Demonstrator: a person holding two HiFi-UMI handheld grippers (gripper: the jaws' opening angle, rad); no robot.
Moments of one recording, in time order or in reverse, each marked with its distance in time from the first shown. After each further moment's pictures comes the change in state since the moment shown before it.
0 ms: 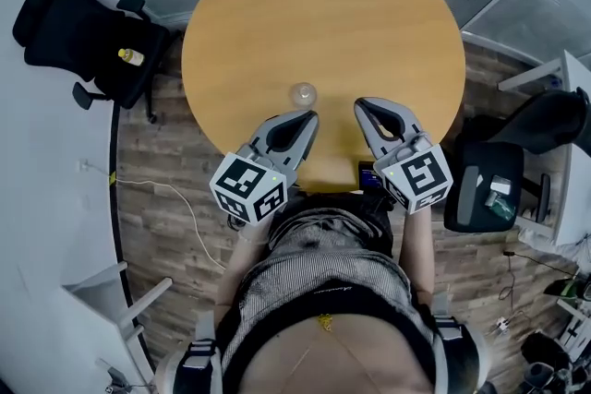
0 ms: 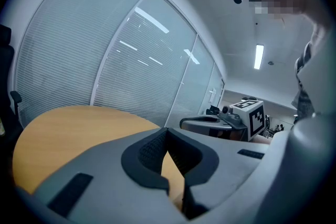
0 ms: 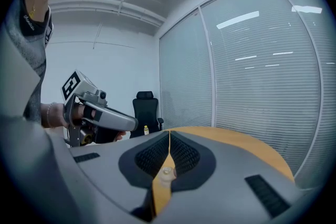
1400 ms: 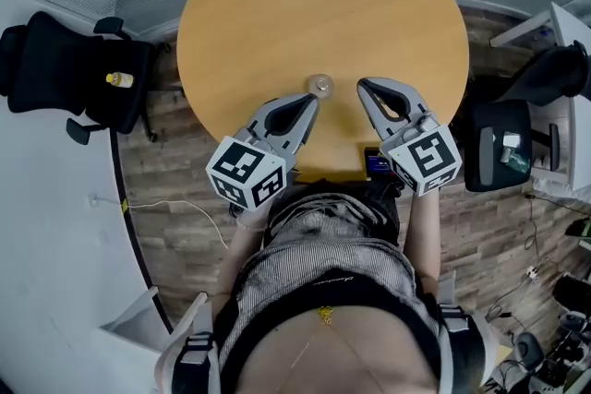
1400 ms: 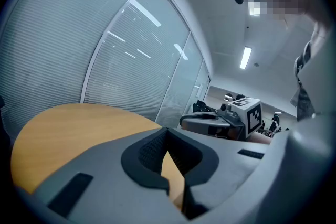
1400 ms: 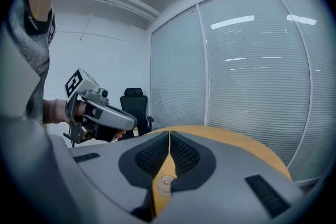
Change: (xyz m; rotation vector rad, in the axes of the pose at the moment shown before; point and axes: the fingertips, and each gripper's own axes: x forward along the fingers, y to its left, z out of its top) left arm -0.022 0.069 0.012 0.028 0.078 -0.176; right arm 0.059 0.023 0.013 0.018 0.028 -0.148
